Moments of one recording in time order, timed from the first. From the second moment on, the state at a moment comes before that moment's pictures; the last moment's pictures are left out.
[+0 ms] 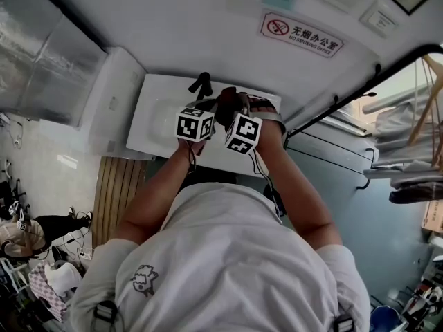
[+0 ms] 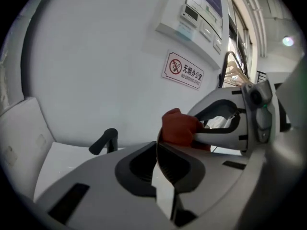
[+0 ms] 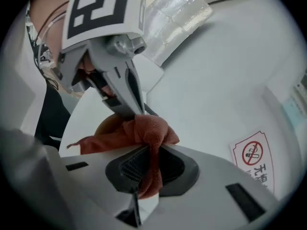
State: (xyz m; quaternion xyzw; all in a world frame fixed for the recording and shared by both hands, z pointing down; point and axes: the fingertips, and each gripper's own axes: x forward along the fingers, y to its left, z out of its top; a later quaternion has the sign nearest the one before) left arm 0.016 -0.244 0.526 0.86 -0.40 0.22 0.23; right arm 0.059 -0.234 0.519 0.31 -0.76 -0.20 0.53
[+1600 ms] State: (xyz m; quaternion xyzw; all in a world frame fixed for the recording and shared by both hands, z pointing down) left arm 0.008 -0.249 0.502 0.86 -0.41 0.19 0.24; right arm 0.025 -0.191 0.542 0.24 -0.78 -0.20 0.55
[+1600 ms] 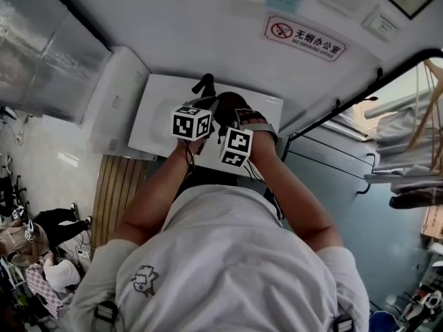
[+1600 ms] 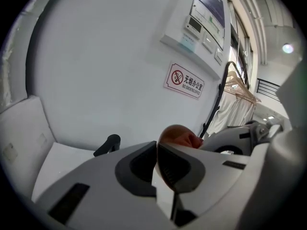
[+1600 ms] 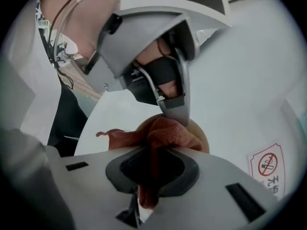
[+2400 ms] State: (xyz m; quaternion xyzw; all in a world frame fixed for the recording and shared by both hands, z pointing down) left arm 0.017 -0.236 0.499 0.87 -0.39 0.19 0.24; right arm 0.040 -0.208 0.543 0.26 -0.75 -0.20 0.57
